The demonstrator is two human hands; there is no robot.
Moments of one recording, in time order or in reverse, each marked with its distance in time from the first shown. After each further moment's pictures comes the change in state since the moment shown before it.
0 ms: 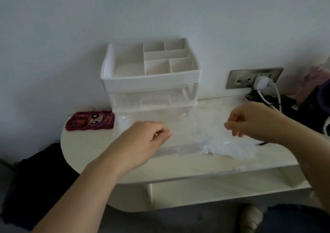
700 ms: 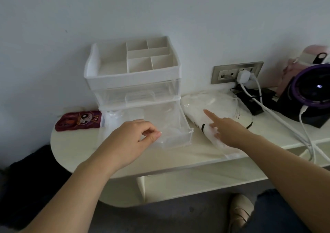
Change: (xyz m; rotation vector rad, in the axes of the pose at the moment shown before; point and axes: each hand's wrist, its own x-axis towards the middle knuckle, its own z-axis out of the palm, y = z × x) left_hand -0.003 -0.001 0.018 0.014 0.033 0.039; right_hand 0.021 0.064 0.070 -0.118 -0.034 0.058
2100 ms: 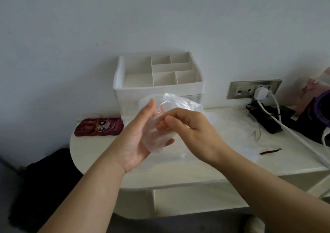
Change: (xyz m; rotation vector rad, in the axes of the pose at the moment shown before) left_hand -0.001 0.012 -0.037 -1.439 -0.111 -0.109; right_hand -0.048 -0.170 -0.042 0.920 0.195 -0.465
